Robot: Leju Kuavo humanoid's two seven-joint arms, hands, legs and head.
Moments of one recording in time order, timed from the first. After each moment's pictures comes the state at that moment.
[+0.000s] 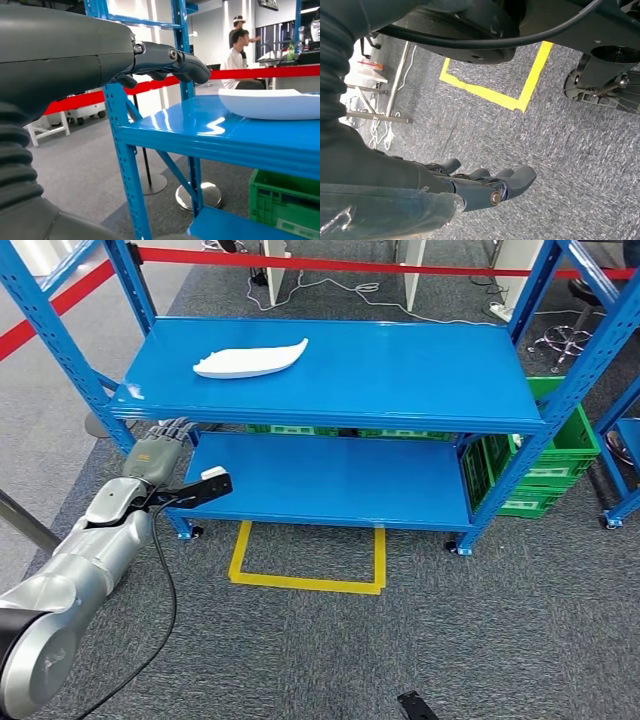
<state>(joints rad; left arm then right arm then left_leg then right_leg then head) -0.89 0.03 -0.19 -0.31 -1.39 0.37 -0.26 -0.15 0.14 -0.77 -0.20 1.10 -0.03 0.16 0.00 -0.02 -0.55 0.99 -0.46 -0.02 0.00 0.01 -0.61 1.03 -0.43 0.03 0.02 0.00</state>
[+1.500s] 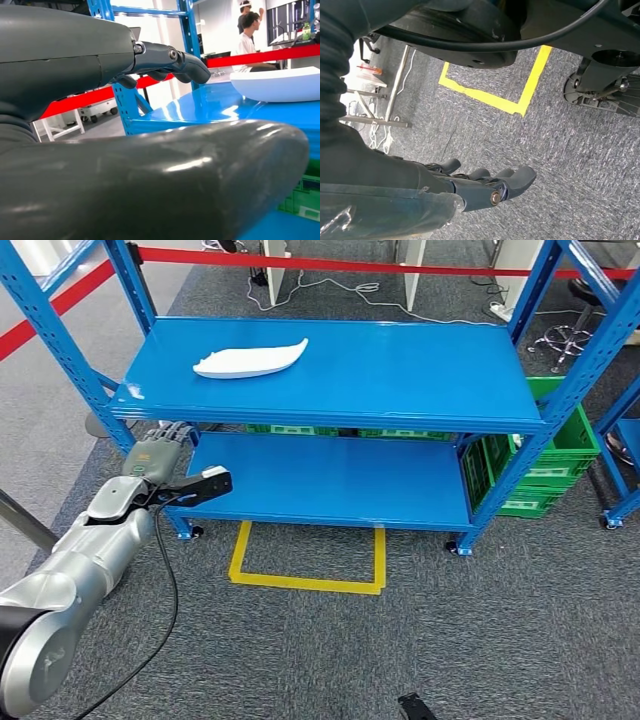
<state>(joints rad) -0.90 0.03 -0.22 -0.31 -1.42 0.30 -0.18 -0.15 0.15 -0.79 -0.19 1.10 -0.02 0.16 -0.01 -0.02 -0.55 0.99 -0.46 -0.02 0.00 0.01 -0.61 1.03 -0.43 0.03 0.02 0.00</state>
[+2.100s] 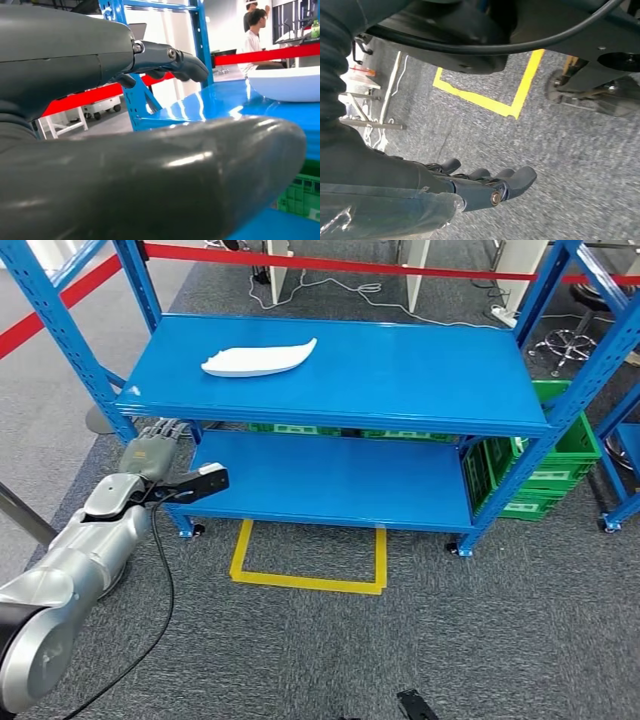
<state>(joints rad) -0.90 0.03 -0.22 -0.31 -1.42 0.30 -0.18 -0.15 0.15 -0.80 -0.19 1.10 -0.03 0.16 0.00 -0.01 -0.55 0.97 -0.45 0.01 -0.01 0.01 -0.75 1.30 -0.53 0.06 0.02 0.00</state>
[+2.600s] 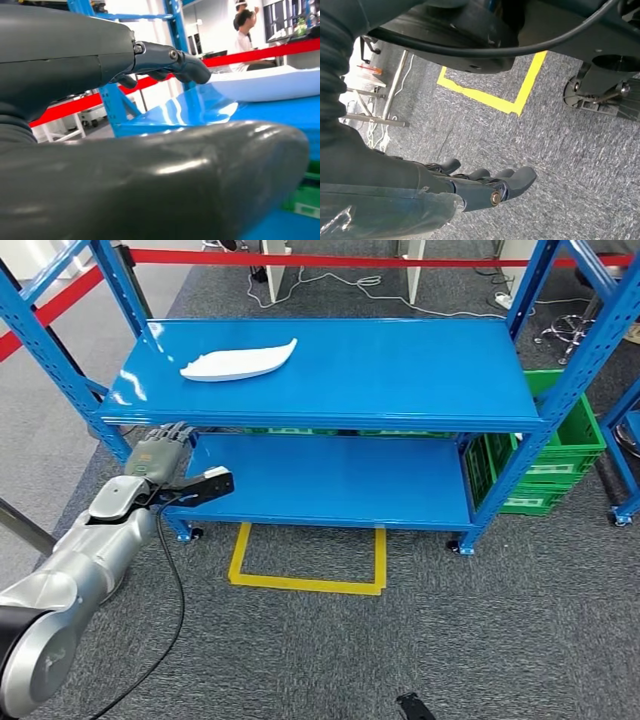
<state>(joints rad) -0.90 0.03 -0.23 -0.31 -1.42 0.30 -0.18 -0.14 0.16 -0.80 -0.19 1.10 -0.03 0.16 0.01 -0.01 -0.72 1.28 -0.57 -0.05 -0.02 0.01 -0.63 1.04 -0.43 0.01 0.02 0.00</state>
